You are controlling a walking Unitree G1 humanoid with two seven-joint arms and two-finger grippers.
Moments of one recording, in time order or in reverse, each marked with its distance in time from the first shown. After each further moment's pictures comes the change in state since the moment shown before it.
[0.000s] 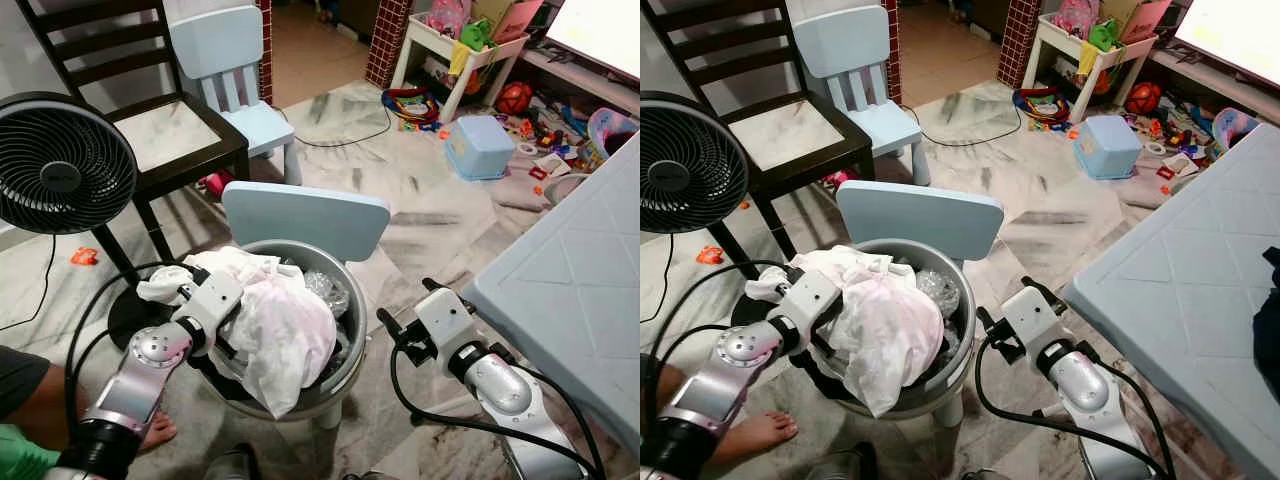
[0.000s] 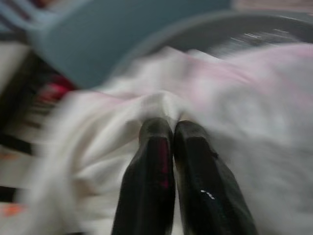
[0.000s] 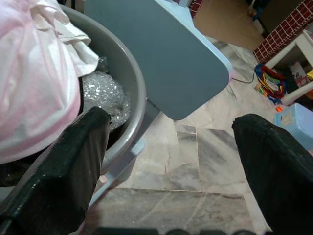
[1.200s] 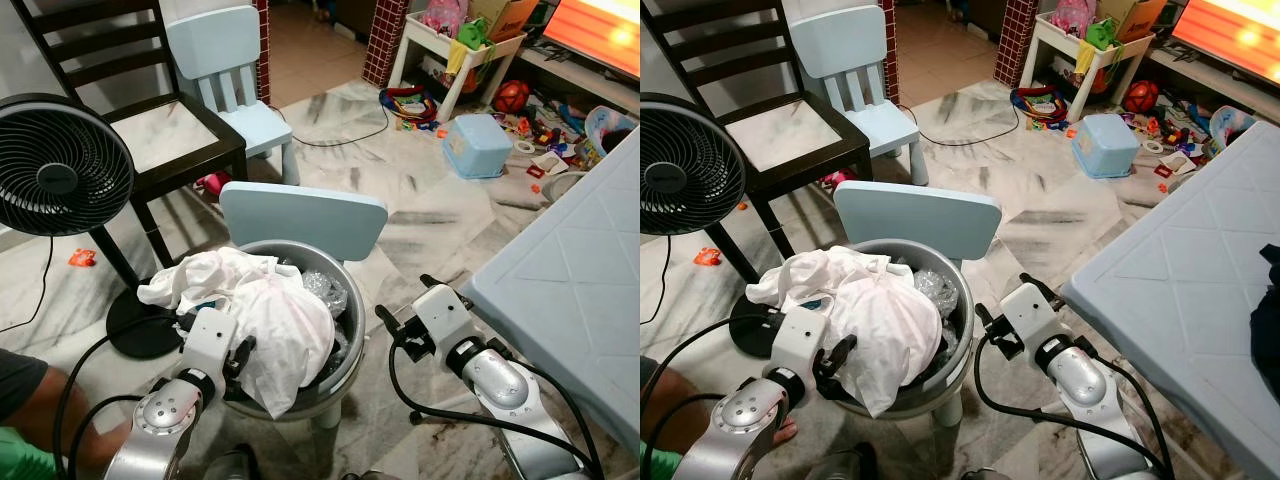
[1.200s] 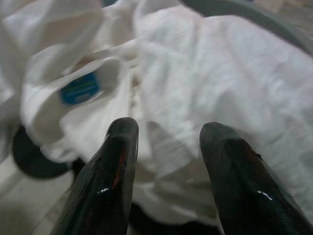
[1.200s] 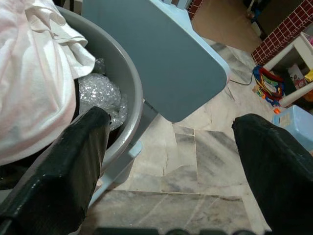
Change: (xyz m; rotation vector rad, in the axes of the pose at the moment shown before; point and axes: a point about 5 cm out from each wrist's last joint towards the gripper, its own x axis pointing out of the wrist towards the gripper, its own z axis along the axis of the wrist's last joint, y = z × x) left arm -0.042 -0.069 -0.010 -0.415 0.111 0.113; right arm 0.005 -0.002 0.000 -0.008 -0.008 0.001
